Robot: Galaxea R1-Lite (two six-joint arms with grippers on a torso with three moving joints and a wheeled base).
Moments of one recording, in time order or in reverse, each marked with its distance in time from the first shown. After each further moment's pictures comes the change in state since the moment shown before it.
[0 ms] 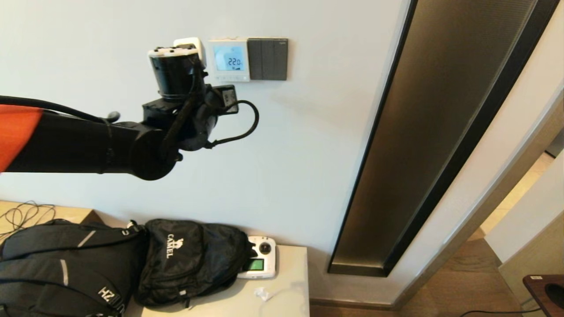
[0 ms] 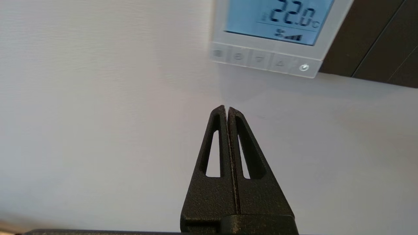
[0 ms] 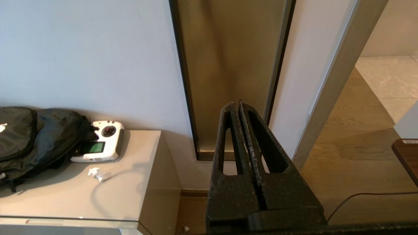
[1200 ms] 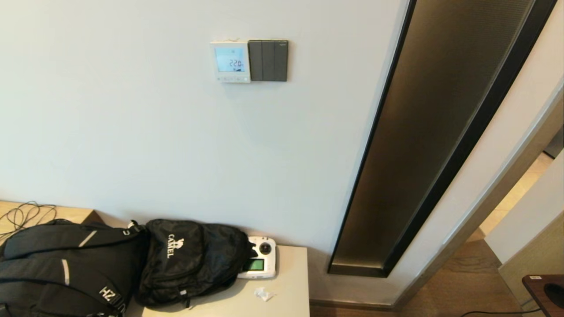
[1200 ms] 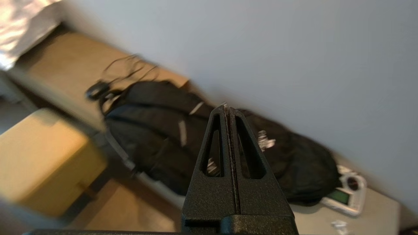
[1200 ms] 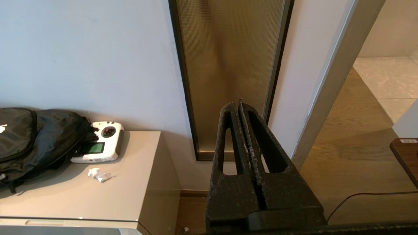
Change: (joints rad) left arm 0.398 -1.442 0.716 0.961 0.060 -0.019; right arm -0.001 0.000 0.000 -0.001 0.000 0.000
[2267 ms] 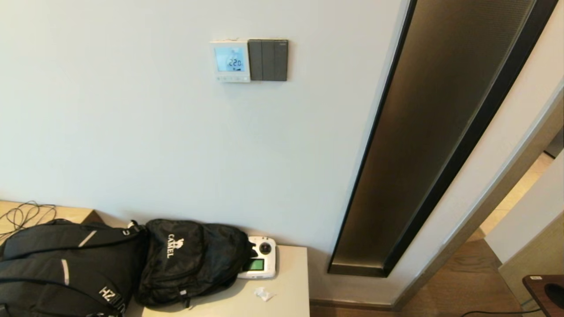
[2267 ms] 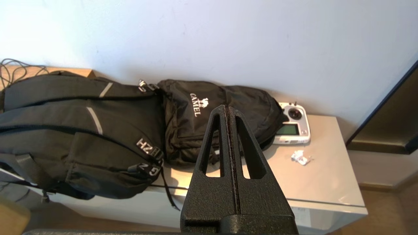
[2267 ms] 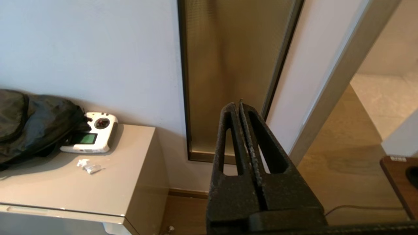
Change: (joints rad) left arm 0.143 -0.466 0.639 -0.223 -0.585 0.122; right arm 0.003 0.000 -0.002 -0.006 0.026 -0.098
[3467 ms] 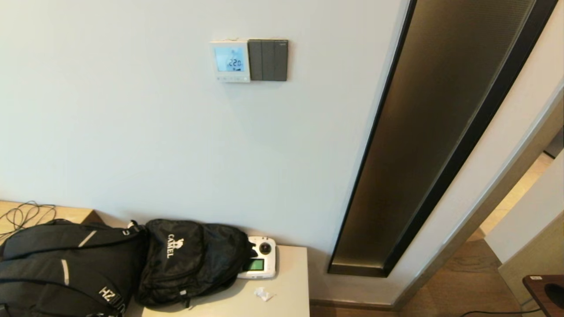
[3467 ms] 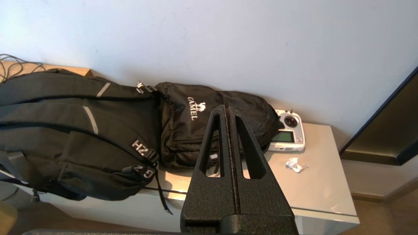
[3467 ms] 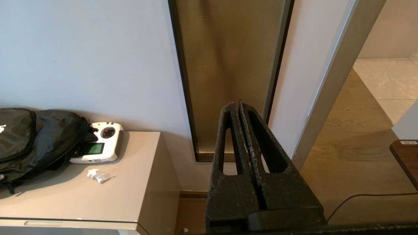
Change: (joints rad) left arm -0.002 -0.021 0.007 -0.003 0.008 -0.043; right arm -0.003 0.000 0.001 0.012 -0.018 0.099
